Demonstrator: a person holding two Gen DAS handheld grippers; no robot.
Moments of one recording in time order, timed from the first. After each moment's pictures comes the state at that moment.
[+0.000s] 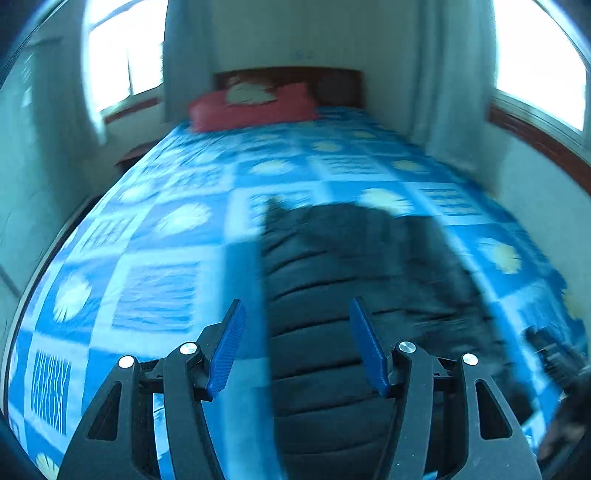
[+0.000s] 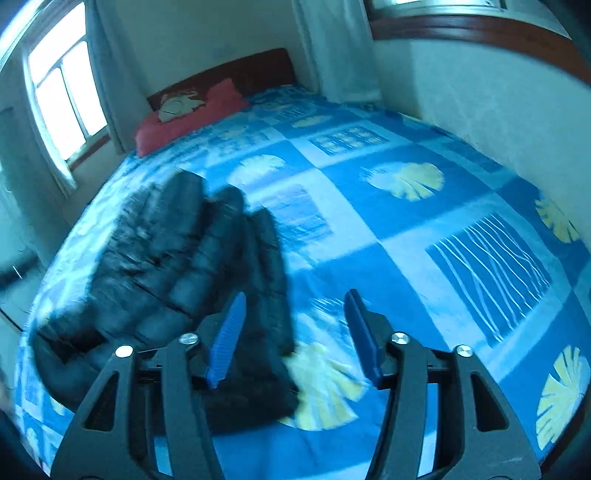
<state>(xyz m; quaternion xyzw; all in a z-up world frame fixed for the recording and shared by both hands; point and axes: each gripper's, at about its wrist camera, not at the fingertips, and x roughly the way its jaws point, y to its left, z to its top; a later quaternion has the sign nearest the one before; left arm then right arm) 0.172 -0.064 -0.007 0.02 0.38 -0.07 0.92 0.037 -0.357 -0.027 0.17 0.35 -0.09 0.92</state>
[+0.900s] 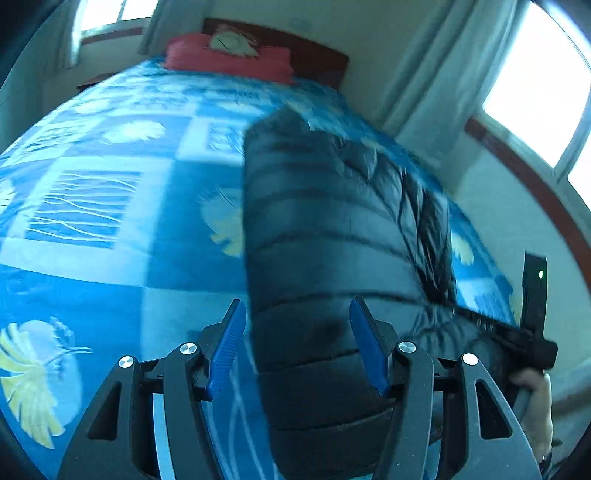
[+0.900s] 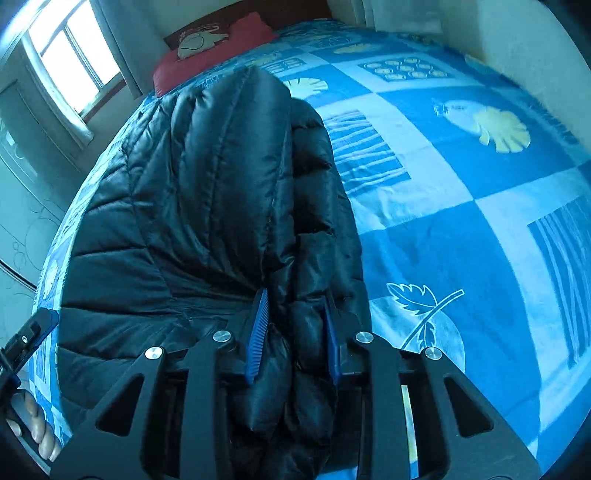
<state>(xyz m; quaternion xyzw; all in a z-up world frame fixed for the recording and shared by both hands) 0.173 -0.054 -0.095 -0.10 0.43 -0.20 0.88 0.108 -0.355 -0.113 0.18 0.47 -0.03 0.86</state>
